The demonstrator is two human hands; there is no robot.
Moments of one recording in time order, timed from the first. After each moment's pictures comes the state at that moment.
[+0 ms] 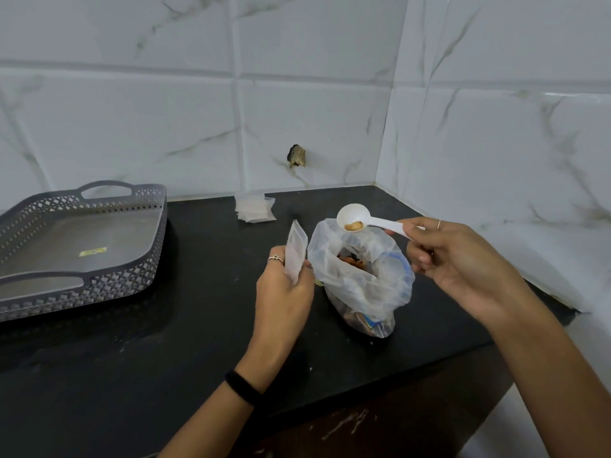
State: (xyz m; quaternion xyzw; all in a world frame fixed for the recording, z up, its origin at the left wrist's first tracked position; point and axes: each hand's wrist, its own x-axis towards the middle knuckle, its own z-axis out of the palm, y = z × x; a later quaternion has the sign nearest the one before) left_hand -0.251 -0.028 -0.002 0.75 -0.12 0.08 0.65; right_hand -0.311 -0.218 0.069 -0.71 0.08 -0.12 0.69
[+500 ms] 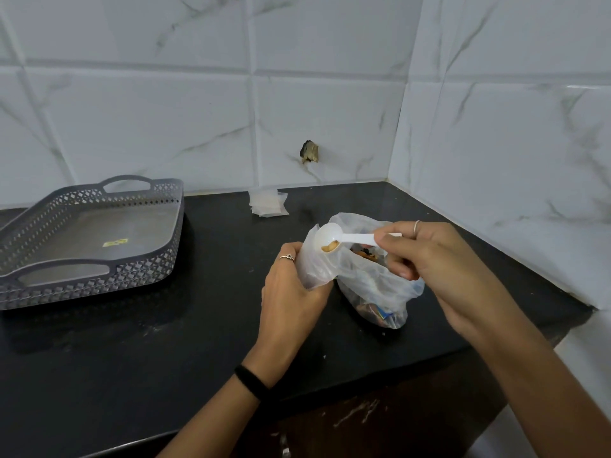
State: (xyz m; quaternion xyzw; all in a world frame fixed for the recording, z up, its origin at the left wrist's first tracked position) left_hand -0.256 -0.015 -0.012 0.80 -0.15 0.10 0.57; right_hand -0.329 -0.163 0.075 -0.79 0.07 -0.14 0.59
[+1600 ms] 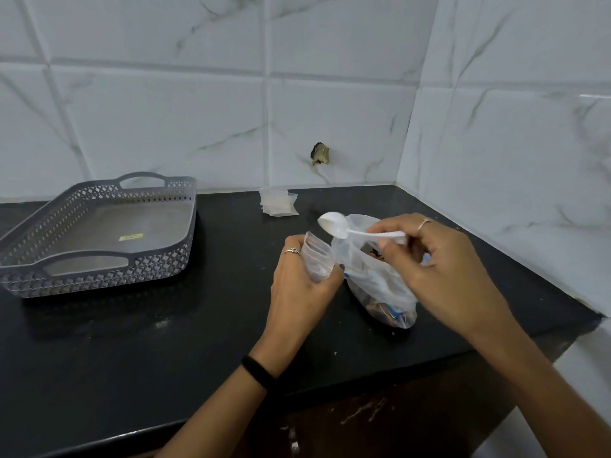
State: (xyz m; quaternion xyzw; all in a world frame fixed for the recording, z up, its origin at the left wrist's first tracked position) left_hand -0.253 -0.008 -0.008 0.78 -0.17 0.12 0.59; right_hand -0.333 -0.153 0.066 -0.89 -0.07 -0.29 0.35
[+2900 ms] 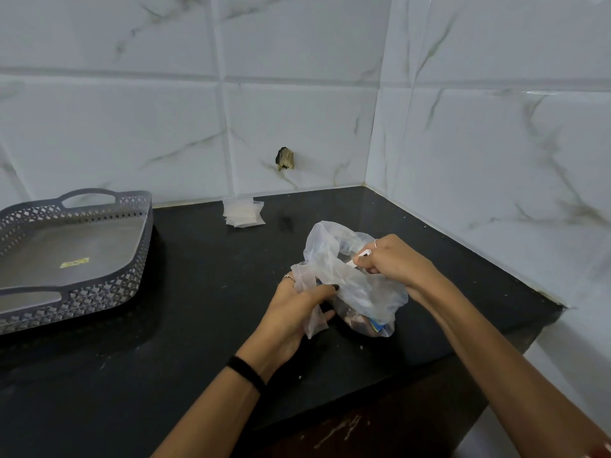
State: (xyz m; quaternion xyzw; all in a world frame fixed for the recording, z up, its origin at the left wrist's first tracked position) left_hand -0.227 -0.054 -0.024 0.56 -0.10 -0.26 0.78; right_hand -0.246 -0.225 0.033 -0.88 0.17 -0.04 0.44
